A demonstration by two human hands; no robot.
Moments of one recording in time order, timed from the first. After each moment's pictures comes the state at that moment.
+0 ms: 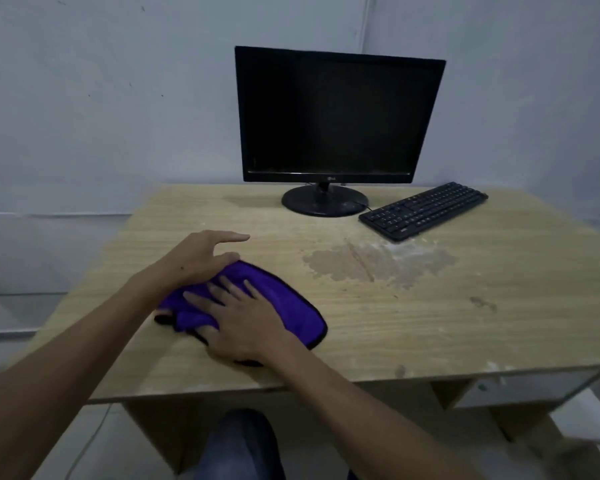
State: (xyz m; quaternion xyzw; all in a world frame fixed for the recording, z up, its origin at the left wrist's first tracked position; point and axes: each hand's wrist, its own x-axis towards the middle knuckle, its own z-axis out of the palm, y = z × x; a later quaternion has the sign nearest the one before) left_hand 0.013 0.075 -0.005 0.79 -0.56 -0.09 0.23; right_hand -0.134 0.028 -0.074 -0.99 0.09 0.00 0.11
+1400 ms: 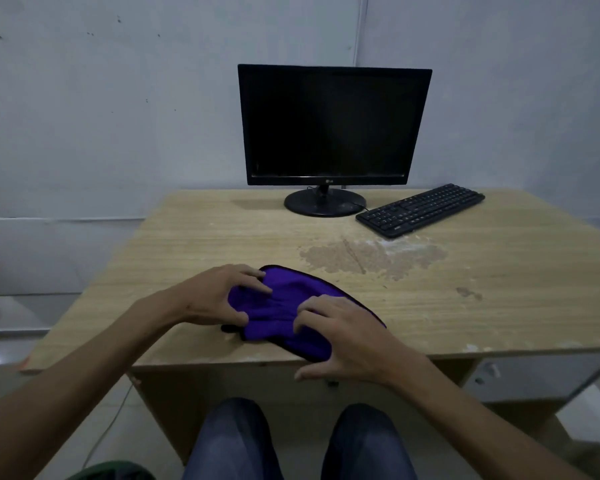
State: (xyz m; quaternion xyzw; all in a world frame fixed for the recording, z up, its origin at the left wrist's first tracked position) left_hand -0.068 0.121 0.000 0.76 -0.62 -0.17 0.07; right_hand -0.315 -0.012 -0.050 -0.99 0.02 -0.14 0.06
